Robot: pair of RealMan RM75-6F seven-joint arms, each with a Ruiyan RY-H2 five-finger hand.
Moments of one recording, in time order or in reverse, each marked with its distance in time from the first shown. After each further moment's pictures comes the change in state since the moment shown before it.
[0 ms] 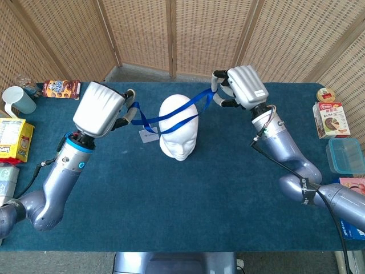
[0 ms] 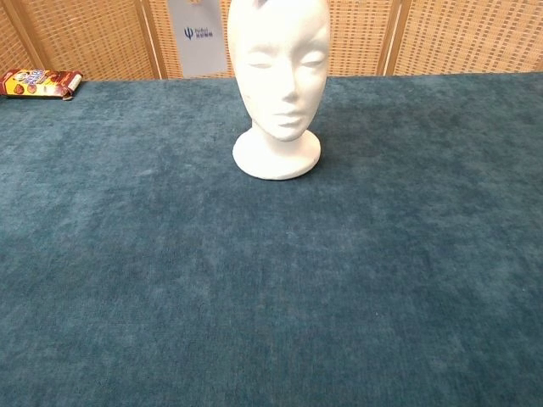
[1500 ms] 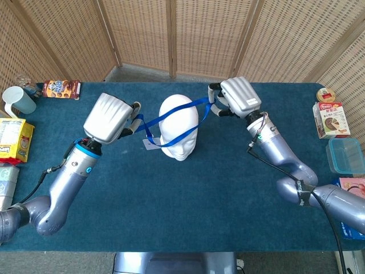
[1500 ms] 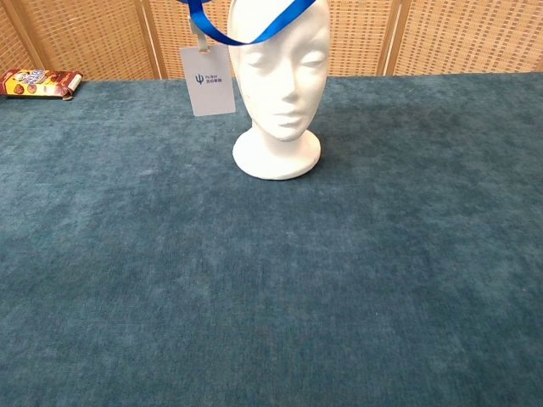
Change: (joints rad) left arm -0.009 -0.027 0.042 -0.024 -0.065 -0.053 0.057; right arm 0.011 -0.044 -0.049 0.030 -0.014 -0.042 -0.044
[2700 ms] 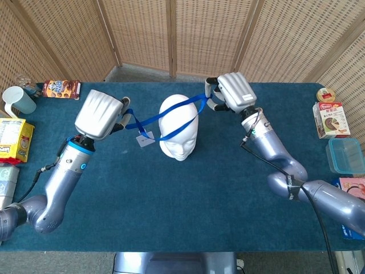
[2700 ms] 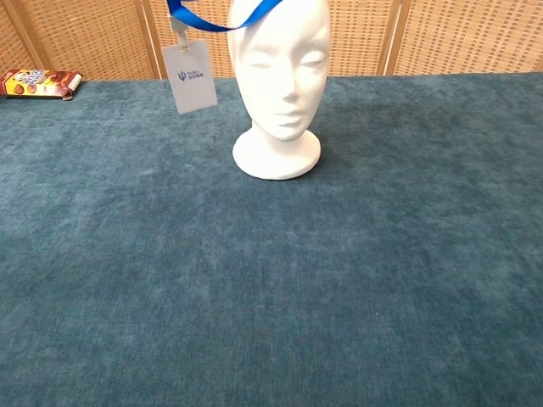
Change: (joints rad) left arm 0.016 0.009 0.016 0.043 -0.023 0.039 0.045; right arm 0.032 -0.081 0.020 0.098 0.027 0.004 0.001
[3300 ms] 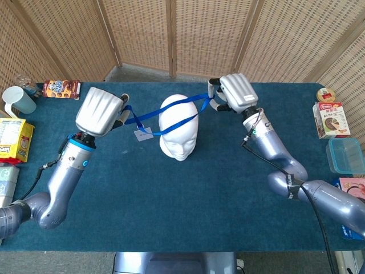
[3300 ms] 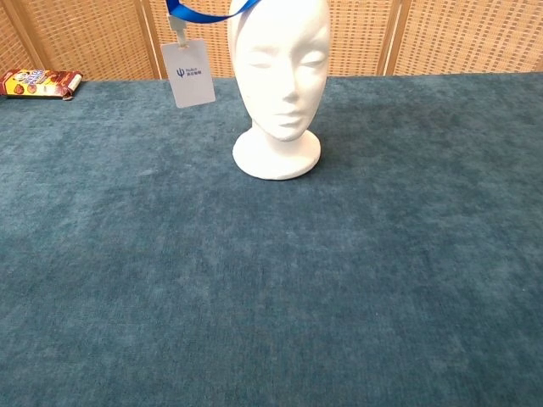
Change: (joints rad) left arm -0.018 -0.041 0.001 0.043 -0.007 0.005 0.056; right arm -0.004 -0.006 -0.011 0.020 0.023 -0.013 -0.032
